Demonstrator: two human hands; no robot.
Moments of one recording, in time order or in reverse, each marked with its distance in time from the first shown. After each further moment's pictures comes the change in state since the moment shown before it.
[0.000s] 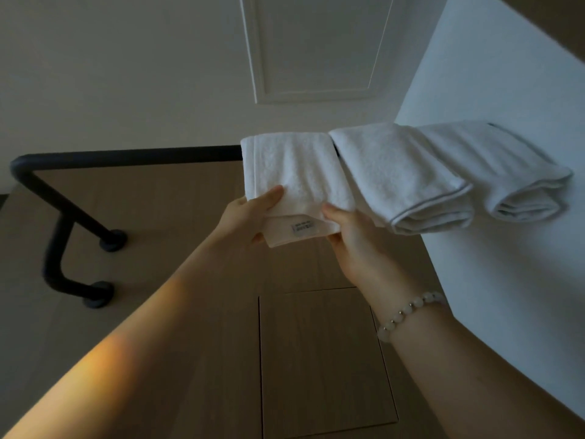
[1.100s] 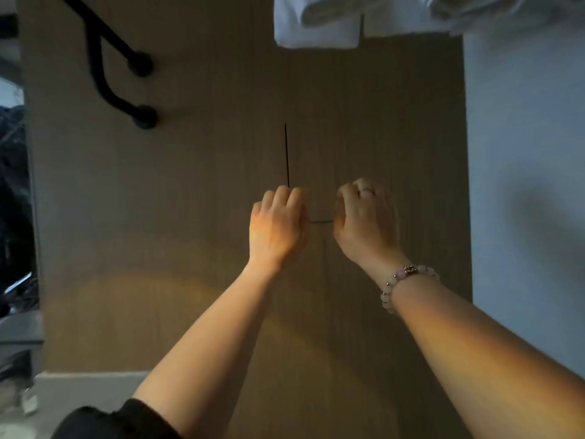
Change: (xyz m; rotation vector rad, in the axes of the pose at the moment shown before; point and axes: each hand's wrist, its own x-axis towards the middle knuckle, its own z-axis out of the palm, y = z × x) left_hand -0.220 -0.153 -0.002 1.285 0.122 0.354; right_hand -0.202 0.114 -0.077 -1.650 0.005 -0.589
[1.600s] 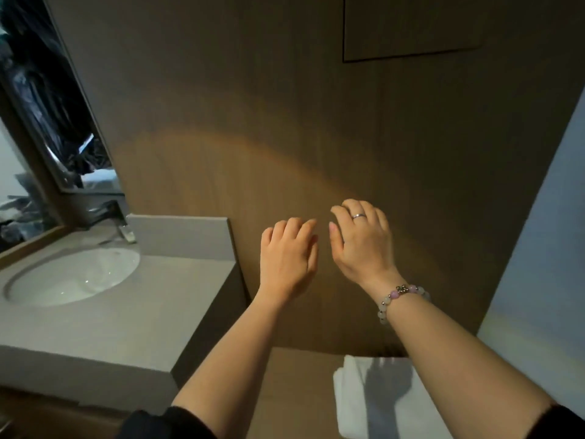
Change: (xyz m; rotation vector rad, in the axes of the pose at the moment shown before) left_hand -0.271 -0.013 -0.018 0.048 -0.507 -0.261; right_hand -0.243 -0.075 0.008 0.190 -0.466 -0.042
